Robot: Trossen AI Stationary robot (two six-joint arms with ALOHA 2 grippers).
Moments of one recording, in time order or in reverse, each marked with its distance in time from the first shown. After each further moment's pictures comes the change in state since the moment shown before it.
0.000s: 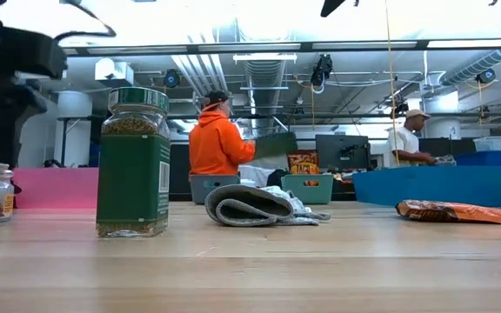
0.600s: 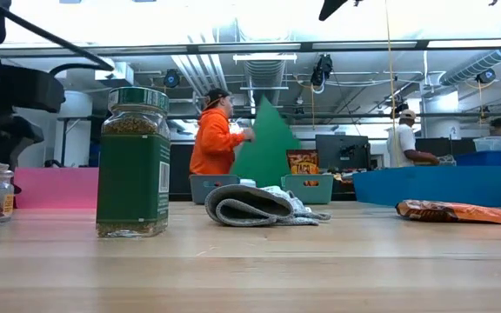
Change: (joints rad) left arm 0.001 0.046 -0.128 0.190 0.002 -0.013; right arm -0.019 0.000 -0.006 0.024 0.044 0.028
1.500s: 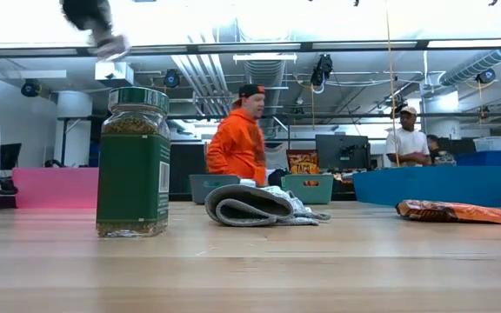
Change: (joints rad) left arm 0.239 -0.158 0.541 -0.322 -0.191 0.402; right arm -0.018 -0.083 -0.029 0.162 0.020 -0.307
